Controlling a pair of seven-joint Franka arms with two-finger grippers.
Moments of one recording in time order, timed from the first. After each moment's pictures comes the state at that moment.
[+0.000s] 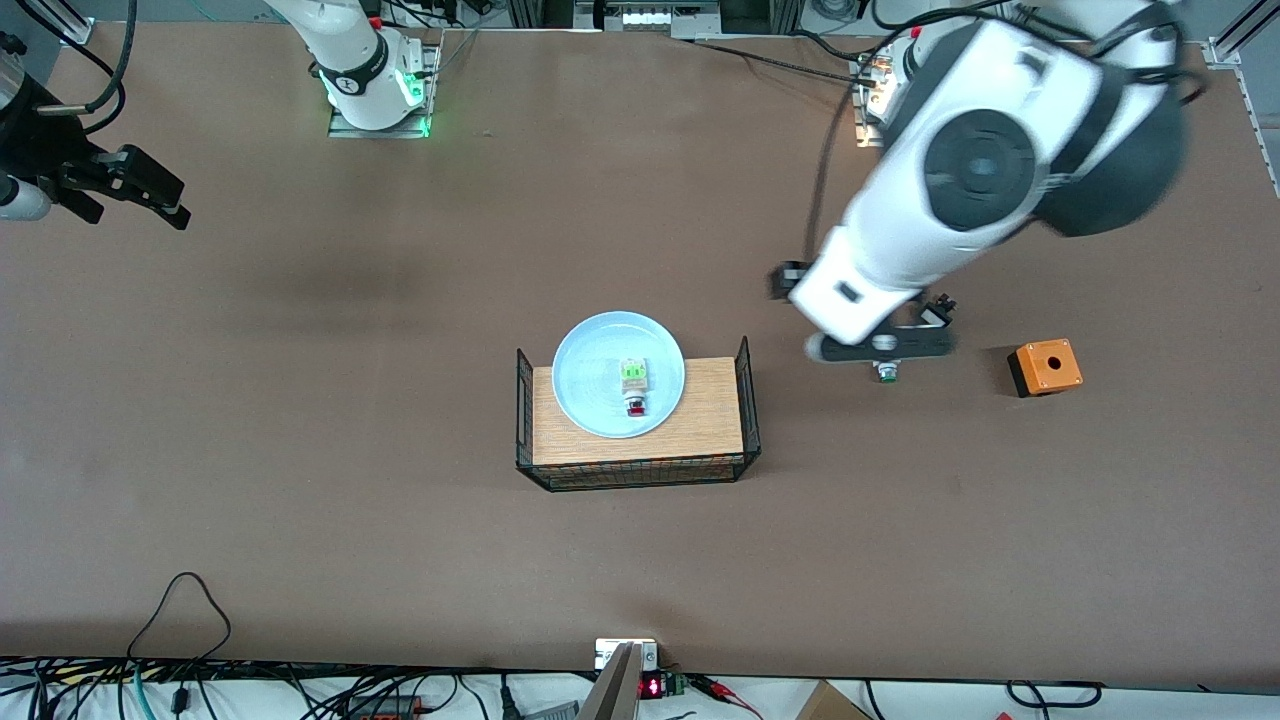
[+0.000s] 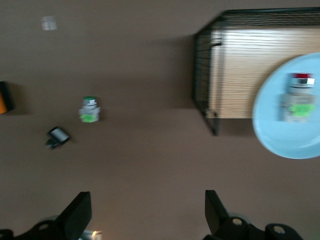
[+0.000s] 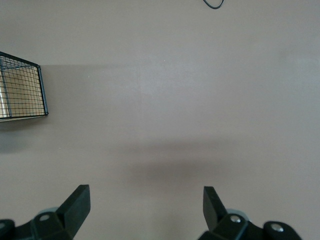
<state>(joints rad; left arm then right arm) -0.30 0.51 -0.17 -1.02 0.01 1.30 -0.56 -0.02 -0.12 0.06 -1.72 0.00 1.66 0.10</state>
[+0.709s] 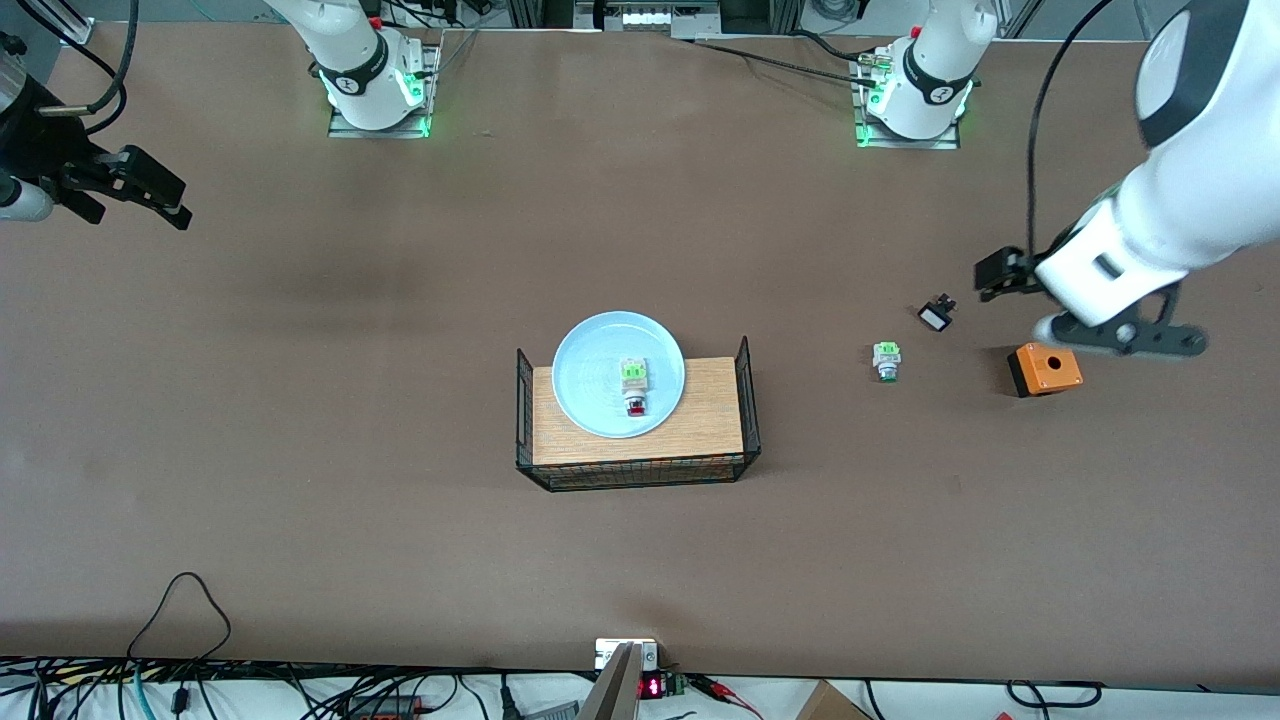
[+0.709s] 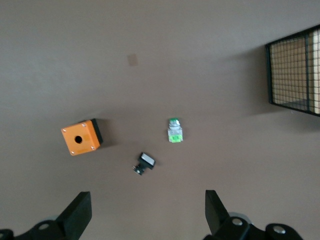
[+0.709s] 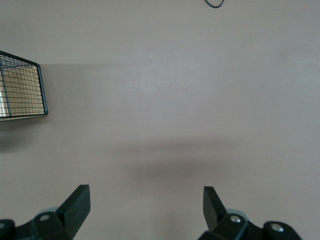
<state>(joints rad) 0.00 0.14 -0.16 -1.52 0.06 1.57 -0.08 -0.02 -0.12 0.06 -1.73 0.00 1.66 0.10</state>
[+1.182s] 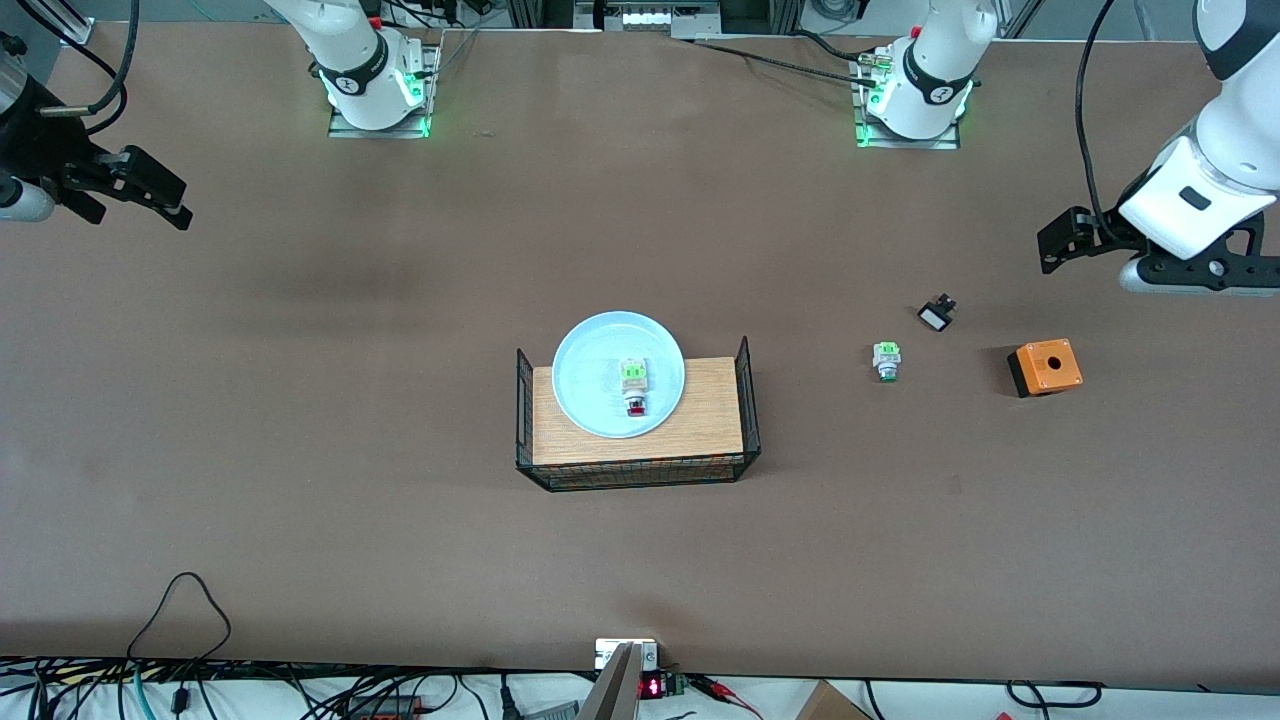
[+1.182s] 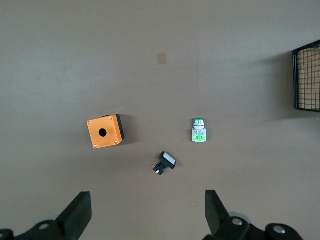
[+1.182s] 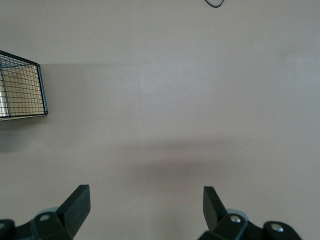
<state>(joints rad) 0.00 -0.02 -0.09 -1.72 0.06 1.67 -0.02 -0.02 -0.12 0.06 -1.73 0.00 1.66 0.10</state>
